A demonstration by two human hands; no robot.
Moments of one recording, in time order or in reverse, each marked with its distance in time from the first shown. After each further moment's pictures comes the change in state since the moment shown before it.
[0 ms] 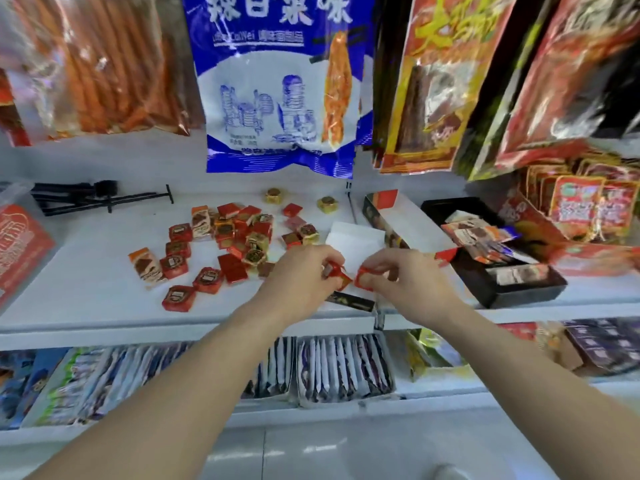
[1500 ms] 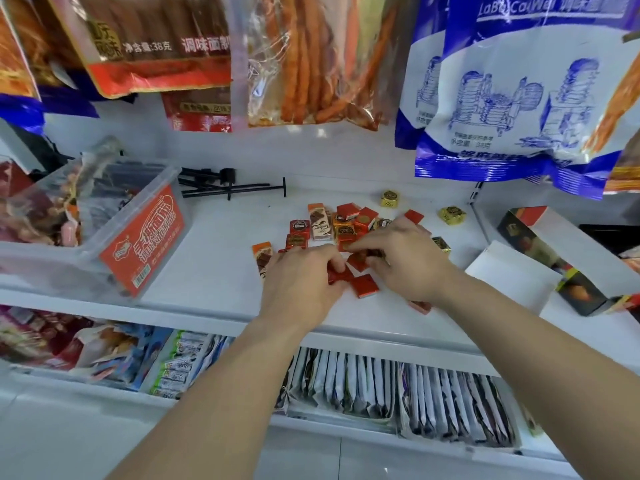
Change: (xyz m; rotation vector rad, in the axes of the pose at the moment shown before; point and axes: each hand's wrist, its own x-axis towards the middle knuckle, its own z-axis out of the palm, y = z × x) left_hand -0.040 -0.135 -0.077 0.236 0.258 -0.226; right_hand 0.113 -0.112 0.121 -0.352 -0.197 -0.438
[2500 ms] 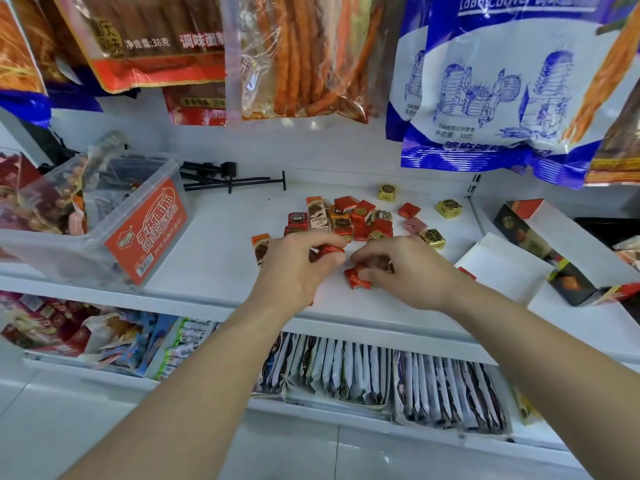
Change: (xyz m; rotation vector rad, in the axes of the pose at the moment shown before) left_hand -0.006 -0.001 -0.011 -0.540 -0.005 -0.040; right_hand -0.032 -0.012 -0.014 0.298 -0.087 0.056
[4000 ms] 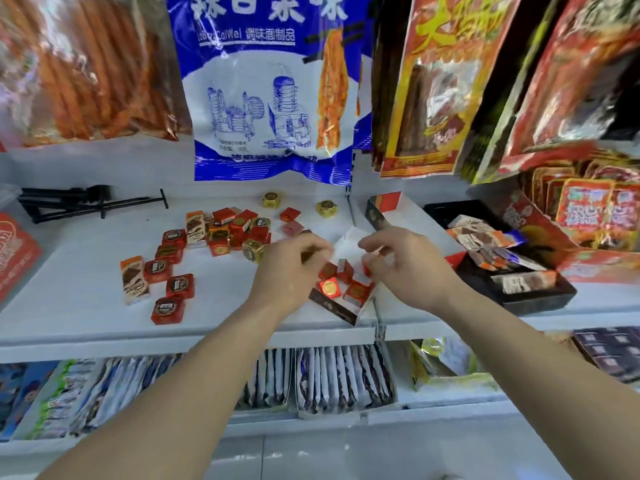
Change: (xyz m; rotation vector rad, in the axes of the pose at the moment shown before) left_hand 0.014 0.087 0.135 -0.001 -0.124 0.160; right_hand -0.117 0.096 -0.077 -0.042 0.316 0.291
